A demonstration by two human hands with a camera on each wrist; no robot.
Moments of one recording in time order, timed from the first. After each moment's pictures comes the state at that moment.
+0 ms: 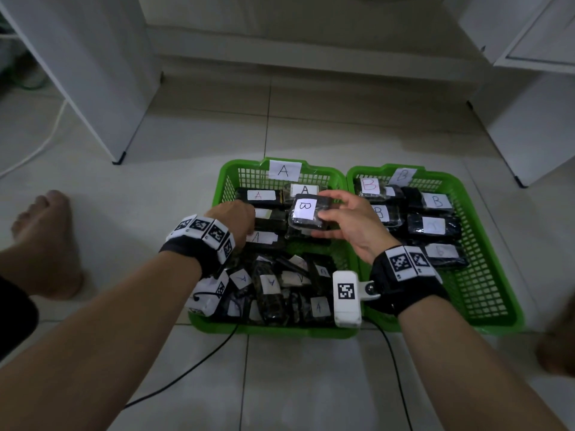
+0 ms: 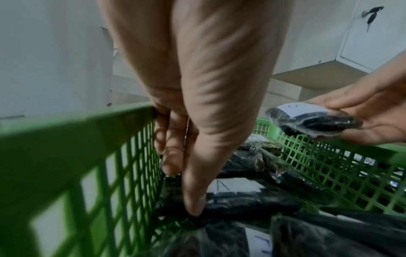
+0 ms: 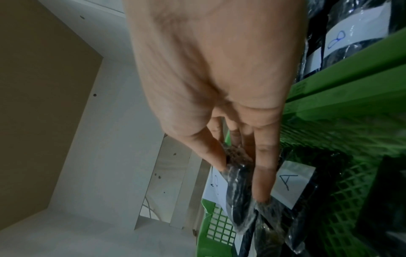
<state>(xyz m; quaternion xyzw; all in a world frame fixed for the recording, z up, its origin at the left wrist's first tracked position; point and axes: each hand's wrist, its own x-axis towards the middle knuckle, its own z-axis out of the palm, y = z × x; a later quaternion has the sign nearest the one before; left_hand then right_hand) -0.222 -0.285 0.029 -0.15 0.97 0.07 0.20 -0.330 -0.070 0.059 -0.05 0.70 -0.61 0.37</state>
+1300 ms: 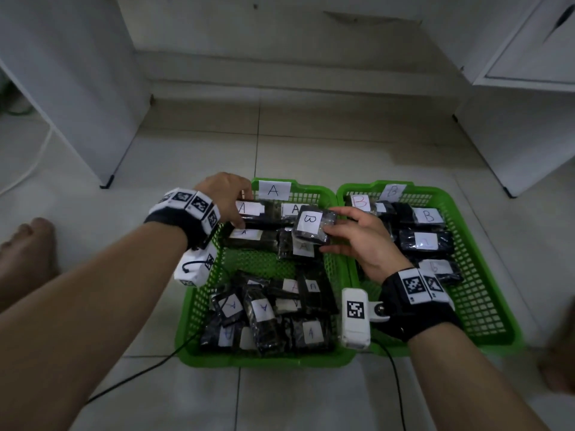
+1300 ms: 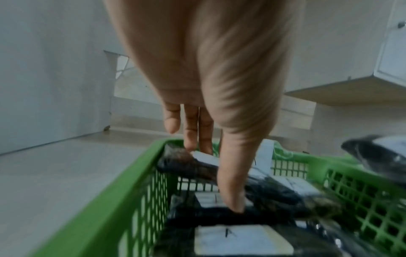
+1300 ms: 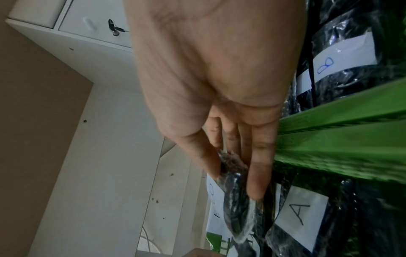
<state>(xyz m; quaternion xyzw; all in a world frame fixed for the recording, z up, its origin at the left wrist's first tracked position) -0.279 -0.327 0.069 -0.15 0.98 0.08 0.11 -0.355 -0.048 0.052 -0.04 0.68 -0.66 0.33</state>
